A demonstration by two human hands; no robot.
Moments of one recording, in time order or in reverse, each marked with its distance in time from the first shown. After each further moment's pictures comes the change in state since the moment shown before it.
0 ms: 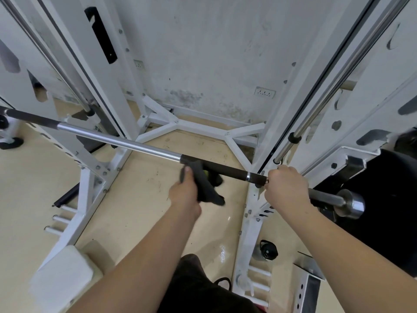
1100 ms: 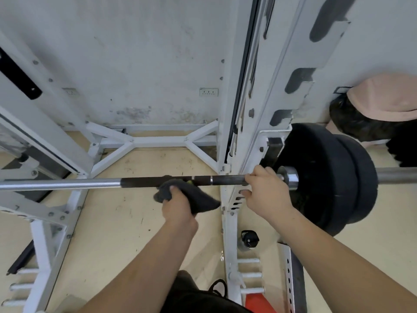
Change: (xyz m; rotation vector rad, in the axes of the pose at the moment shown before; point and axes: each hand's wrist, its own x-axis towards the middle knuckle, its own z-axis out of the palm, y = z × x) left_hand -0.052 -0.064 0.070 0.086 -0.019 -0.099; right_hand -0.045 0.091 0.039 0.295 0.140 0.075
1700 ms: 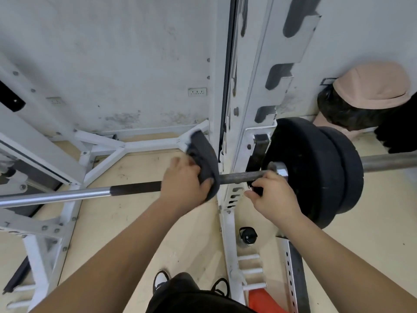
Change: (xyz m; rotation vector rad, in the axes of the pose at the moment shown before) left_hand -0.018 0.040 0.029 1.739 -0.394 1.262; right_hand -0.024 0.034 0.011 0.310 0.029 0.219
